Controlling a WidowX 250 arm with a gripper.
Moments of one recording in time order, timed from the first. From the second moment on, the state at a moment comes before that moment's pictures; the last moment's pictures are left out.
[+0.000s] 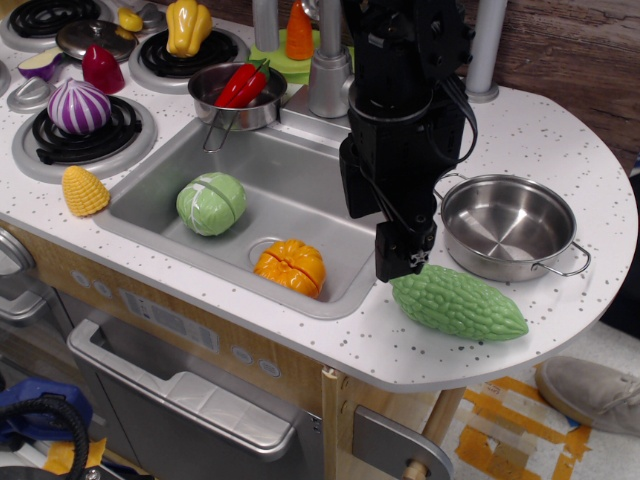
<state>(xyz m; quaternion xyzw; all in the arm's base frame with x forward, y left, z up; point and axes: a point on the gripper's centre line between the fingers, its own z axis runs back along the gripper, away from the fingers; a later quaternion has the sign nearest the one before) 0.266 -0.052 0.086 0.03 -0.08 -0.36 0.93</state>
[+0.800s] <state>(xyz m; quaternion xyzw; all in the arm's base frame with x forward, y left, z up) 0.292 -0.061 0.070 0.06 -0.08 -0.51 0.85</state>
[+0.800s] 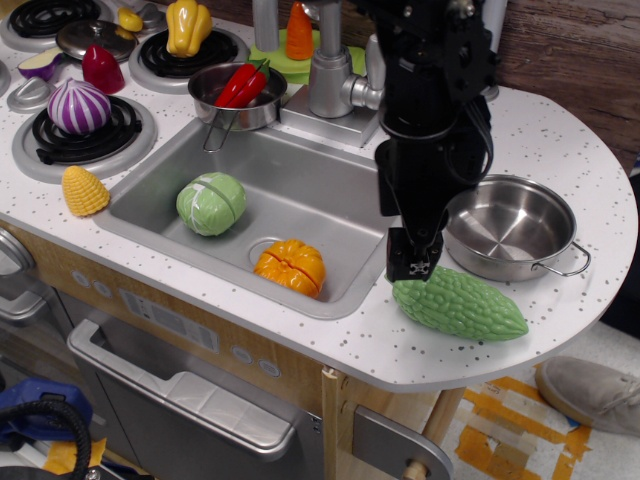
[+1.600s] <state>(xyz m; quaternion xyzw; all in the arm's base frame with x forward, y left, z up) 0.294 -0.082 0.034 0.01 -0.11 -0.55 0.83</state>
